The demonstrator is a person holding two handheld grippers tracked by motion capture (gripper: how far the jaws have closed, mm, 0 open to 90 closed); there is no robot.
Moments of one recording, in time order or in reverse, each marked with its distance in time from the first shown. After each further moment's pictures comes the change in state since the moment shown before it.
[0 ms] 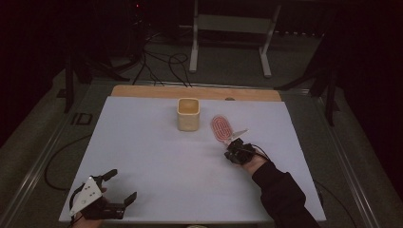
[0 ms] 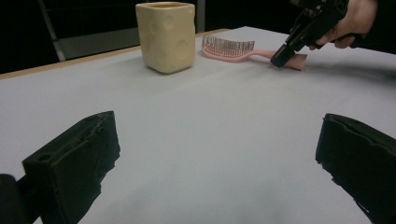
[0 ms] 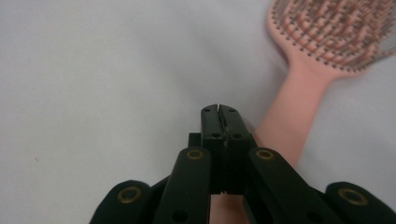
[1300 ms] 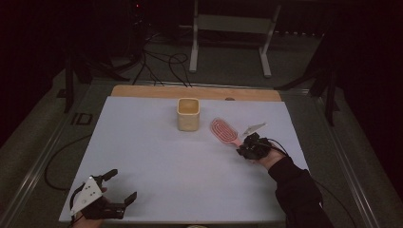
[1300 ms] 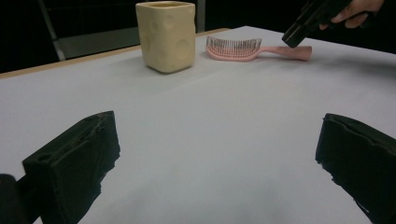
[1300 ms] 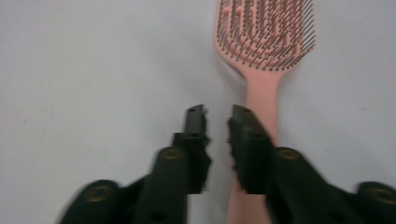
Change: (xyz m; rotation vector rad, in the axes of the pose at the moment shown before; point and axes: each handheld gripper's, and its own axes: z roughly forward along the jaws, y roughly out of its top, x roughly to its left) left arm 0.000 0.000 0.001 0.001 -0.001 -0.001; right arm -0.032 -0.009 -0.039 -0.013 -0.005 -0.011
